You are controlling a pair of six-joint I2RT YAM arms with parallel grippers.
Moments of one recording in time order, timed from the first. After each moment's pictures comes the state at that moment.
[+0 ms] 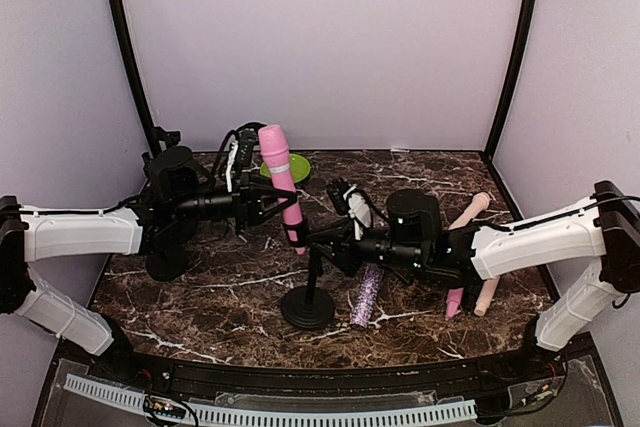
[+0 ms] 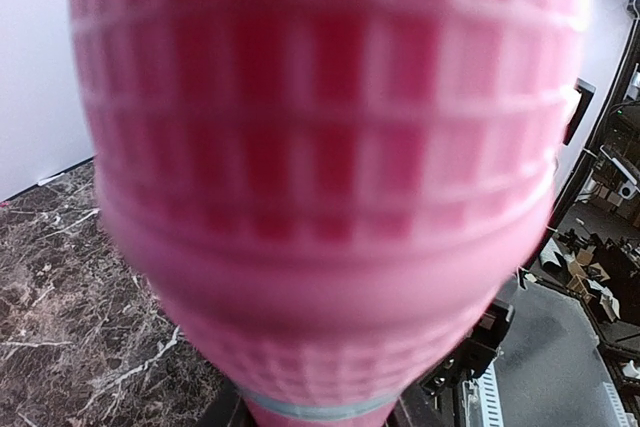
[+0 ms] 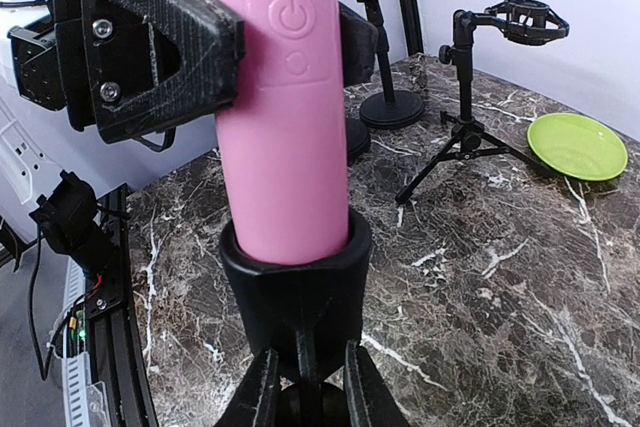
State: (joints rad) left arm -0.67 1.34 0.76 0.56 0.68 -0.32; right arm 1.08 1.52 0.81 0.44 -0.07 0.22
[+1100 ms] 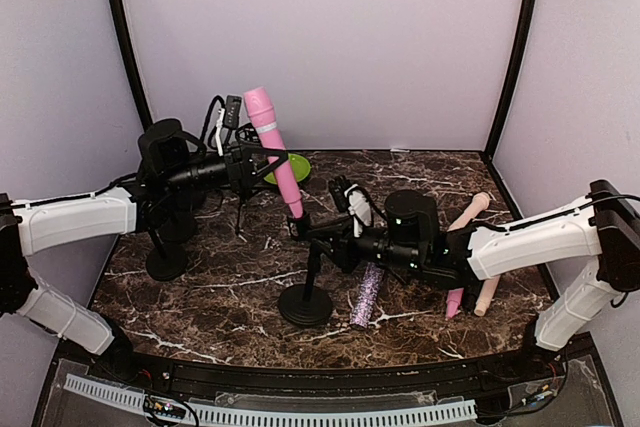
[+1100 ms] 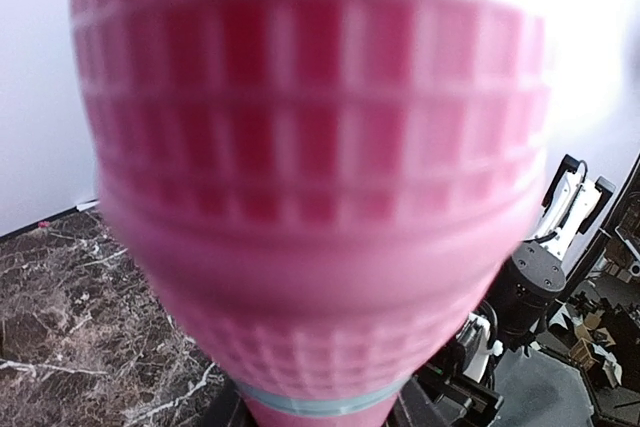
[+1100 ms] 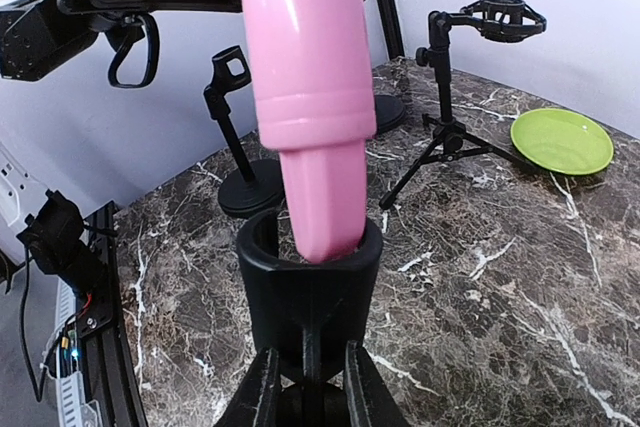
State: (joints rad) left arm -0.59 1.36 0.90 0.48 0.62 -0.43; right arm 1.09 1.54 0.81 0.47 -0.03 0.25
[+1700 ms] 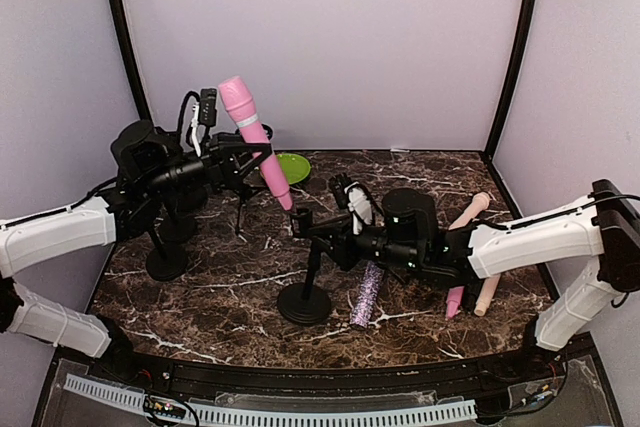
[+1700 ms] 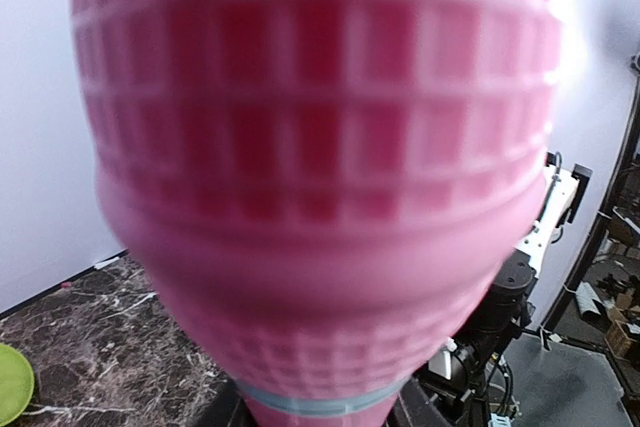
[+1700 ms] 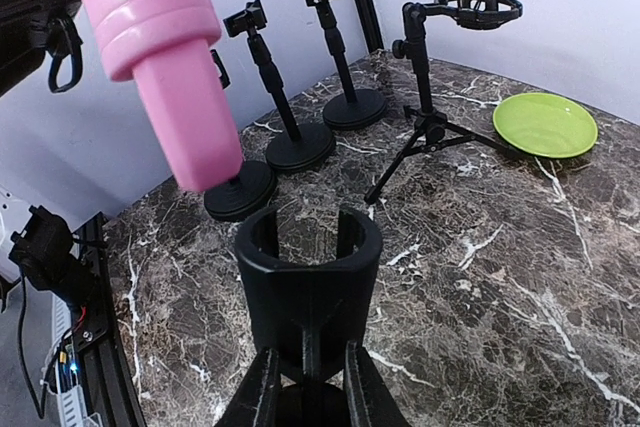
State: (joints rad) left arm -0.59 1.23 0.84 0.57 0.64 -0.36; right arm 1.09 1.53 0.83 0.43 0.03 0.30
